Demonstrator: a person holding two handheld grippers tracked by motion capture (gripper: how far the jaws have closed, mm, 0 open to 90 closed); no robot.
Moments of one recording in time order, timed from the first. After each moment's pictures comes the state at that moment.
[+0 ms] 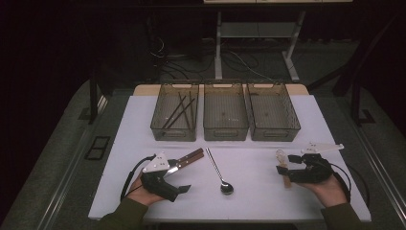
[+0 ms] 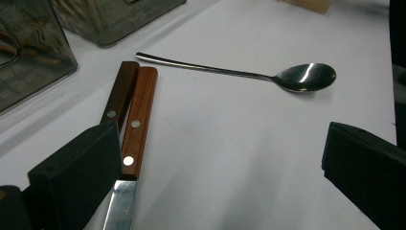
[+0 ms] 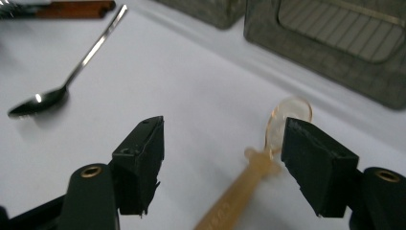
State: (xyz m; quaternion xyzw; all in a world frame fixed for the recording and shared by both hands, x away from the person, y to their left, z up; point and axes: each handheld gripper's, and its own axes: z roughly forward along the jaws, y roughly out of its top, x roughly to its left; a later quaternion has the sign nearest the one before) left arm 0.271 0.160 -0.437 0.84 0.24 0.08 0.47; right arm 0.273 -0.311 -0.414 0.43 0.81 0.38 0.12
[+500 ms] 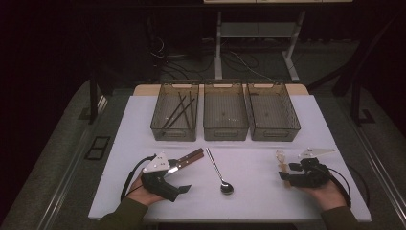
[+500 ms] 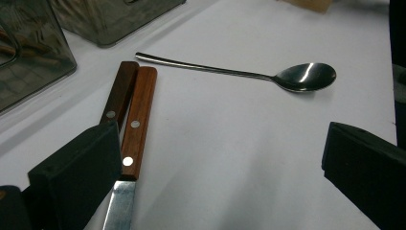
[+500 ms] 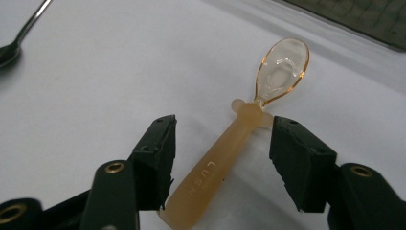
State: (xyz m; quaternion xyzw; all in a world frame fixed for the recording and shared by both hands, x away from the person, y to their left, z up) left arm 0.271 0.159 -0.437 0.85 0.24 0.08 0.47; right arm 0.271 -0.312 -0.434 0.46 0.82 0.33 0.11
